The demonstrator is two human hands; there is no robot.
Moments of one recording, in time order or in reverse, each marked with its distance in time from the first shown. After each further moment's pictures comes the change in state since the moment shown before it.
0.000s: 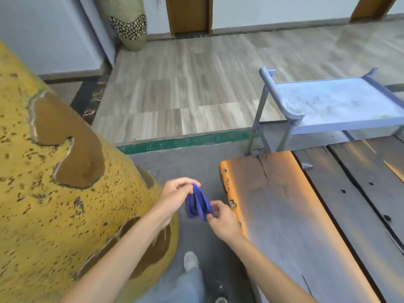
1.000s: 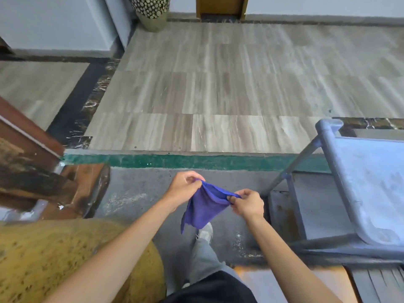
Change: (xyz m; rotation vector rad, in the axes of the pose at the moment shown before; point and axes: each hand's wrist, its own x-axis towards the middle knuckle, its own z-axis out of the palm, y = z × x) left_hand 0.448 0.098 -0.024 0.158 0.069 0.015; right_hand 0.452 -0.138 -0.110 0.049 0.157 0.340
